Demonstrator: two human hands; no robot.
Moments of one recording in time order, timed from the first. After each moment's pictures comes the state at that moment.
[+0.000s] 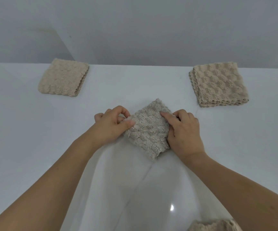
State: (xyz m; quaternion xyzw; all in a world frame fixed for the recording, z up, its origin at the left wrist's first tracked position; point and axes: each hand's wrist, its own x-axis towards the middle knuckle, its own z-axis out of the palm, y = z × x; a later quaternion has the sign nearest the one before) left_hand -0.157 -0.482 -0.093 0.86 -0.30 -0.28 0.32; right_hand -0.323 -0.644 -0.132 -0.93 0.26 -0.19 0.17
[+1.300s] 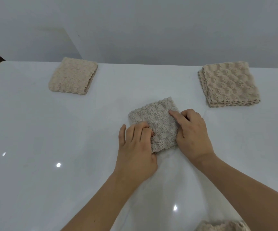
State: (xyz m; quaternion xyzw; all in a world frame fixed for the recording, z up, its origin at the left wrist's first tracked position) left_hand -0.255 -0.474 -0.103 0.90 -0.41 -0.06 0.12; right_hand -0.325 -0.644 -0.131 -0.93 0.22 -0.21 0.21
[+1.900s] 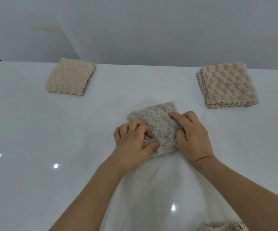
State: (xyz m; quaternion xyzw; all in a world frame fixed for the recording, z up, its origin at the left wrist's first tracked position) left_hand -0.224 -0.479 -0.106 0.87 -0.40 -0.18 0.23; right_hand -0.328 -0.642 -0.120 -0.90 0.22 -0.23 0.29
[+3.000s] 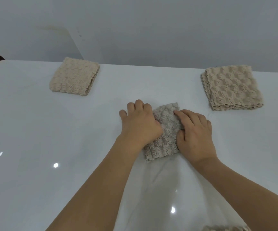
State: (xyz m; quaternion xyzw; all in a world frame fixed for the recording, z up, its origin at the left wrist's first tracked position) left_hand -0.196 -0.535 -0.082 0.93 -0.35 -0.11 0.05; right_hand -0.324 -0.637 -0.125 -0.94 0.26 -0.17 0.17
